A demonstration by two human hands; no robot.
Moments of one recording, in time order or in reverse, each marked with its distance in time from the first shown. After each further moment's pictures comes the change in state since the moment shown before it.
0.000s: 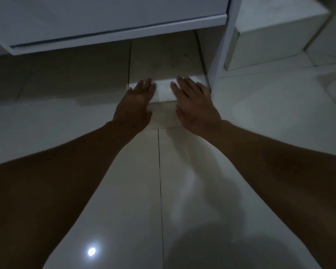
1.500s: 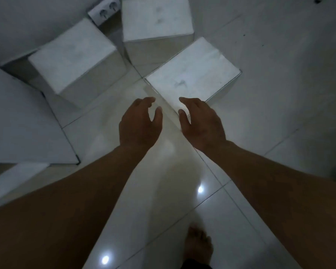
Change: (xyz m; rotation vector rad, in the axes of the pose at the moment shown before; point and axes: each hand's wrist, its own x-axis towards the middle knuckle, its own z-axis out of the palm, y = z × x) left_hand 0.137 0.503 -0.097 -0.447 -0.060 0.050; right_hand -0.254 0.314 -0.295 0.179 0.180 0.836
